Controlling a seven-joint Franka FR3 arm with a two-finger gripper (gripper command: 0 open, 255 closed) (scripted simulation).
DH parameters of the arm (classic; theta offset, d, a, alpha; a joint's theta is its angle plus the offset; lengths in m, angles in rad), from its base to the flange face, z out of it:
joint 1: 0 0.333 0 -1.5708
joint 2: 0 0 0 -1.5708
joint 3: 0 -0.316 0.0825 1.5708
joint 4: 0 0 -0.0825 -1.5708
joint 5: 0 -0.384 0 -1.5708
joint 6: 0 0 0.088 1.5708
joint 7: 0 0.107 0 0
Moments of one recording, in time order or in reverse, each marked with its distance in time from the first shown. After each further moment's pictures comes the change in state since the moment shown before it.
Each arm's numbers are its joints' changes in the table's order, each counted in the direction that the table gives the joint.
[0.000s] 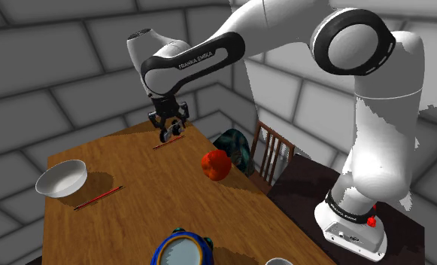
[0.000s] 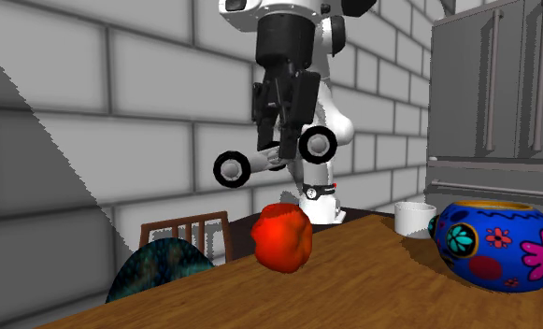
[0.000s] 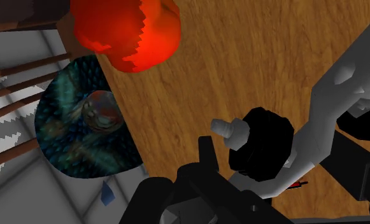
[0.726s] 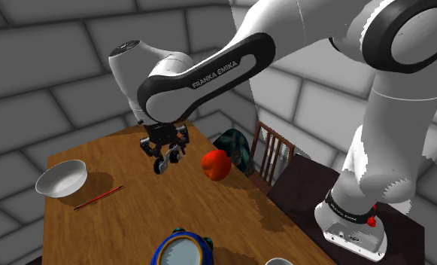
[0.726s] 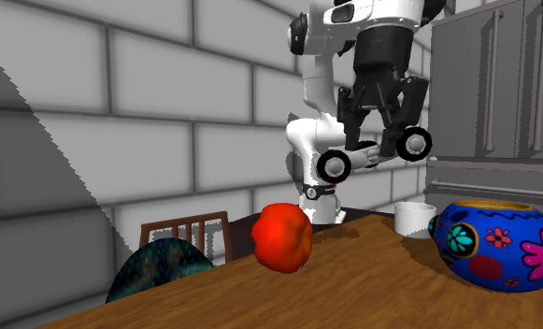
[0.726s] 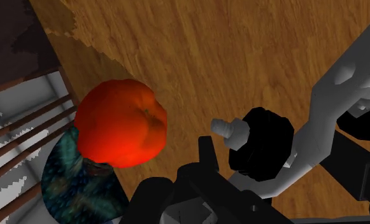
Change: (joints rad) arm 0.109 -0.163 -0.092 0.221 -0.043 0.040 0.204
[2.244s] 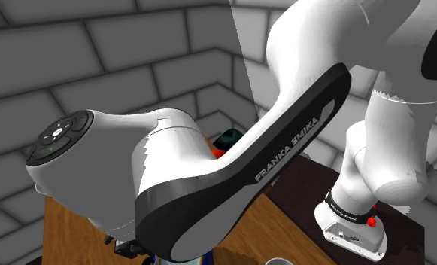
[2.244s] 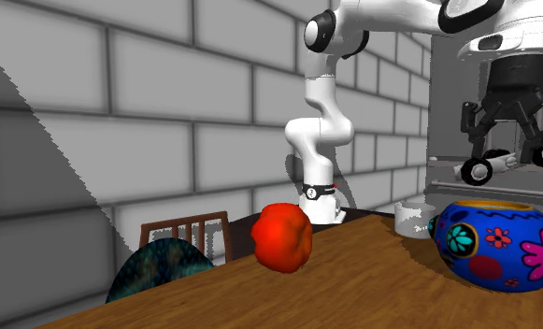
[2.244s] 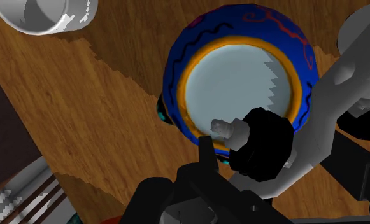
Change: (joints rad) arm 0.259 -0.003 -0.200 0.052 -0.013 0.001 0.459
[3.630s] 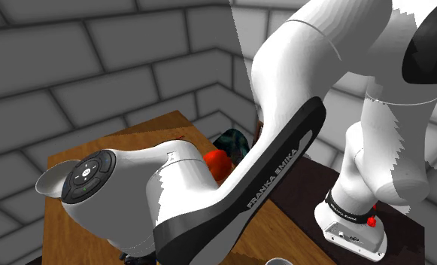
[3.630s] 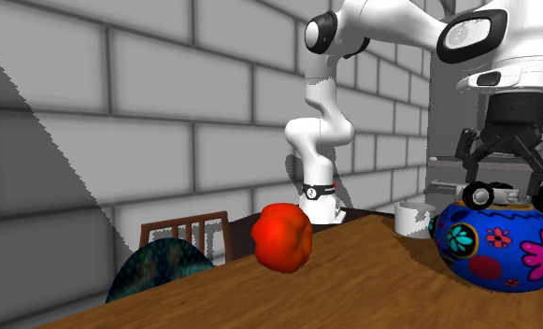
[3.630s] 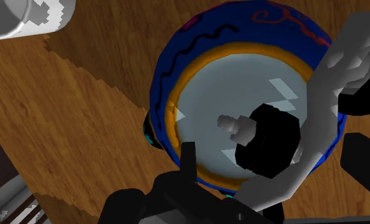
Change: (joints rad) arm 0.011 0.065 0.010 0.077 0.047 0.129 0.039
